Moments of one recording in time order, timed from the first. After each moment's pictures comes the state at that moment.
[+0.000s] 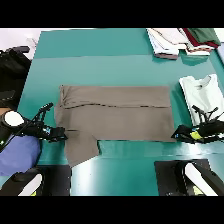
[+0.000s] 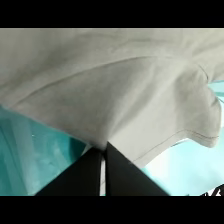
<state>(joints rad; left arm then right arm) -0.02 -0.83 0.53 1.06 -1.27 -1.47 -0.46 -0.90 0.47 -1.20 1.38 1.36</state>
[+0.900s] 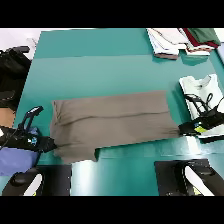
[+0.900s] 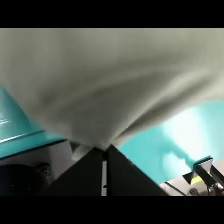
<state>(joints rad) -0.02 -0.55 0.60 1.19 -1.55 -1.52 -0.13 -0.79 0.73 -1.47 1.56 1.38</state>
